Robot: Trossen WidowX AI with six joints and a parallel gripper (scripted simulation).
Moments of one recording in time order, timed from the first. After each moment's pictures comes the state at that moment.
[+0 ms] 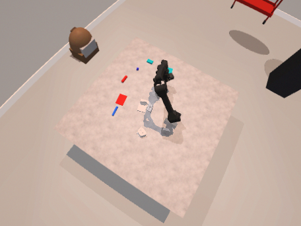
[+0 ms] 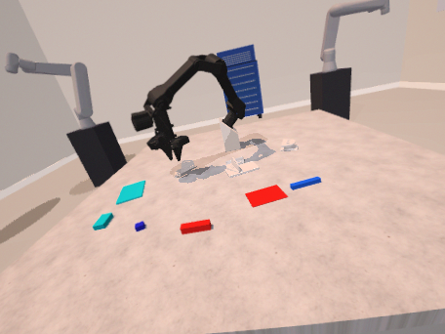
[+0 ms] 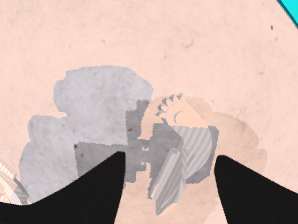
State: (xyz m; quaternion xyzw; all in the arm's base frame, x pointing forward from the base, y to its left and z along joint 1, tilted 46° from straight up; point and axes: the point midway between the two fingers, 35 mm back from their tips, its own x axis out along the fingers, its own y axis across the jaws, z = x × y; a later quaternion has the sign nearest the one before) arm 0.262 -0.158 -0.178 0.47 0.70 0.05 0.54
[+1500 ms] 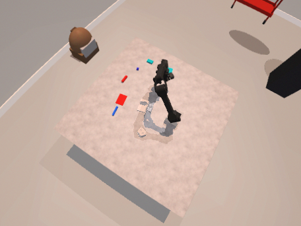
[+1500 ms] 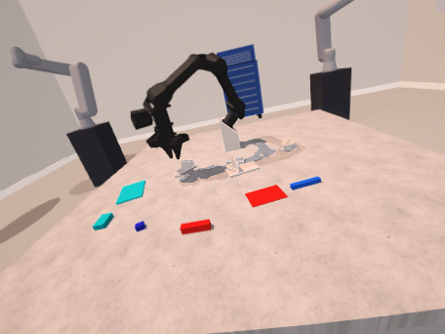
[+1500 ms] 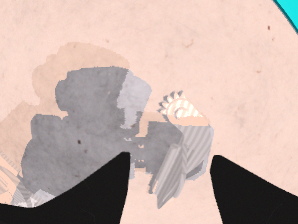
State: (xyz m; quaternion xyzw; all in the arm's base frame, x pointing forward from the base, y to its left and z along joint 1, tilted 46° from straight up) arm 0.262 -0.163 -0.172 0.47 0.70 0.05 0.54
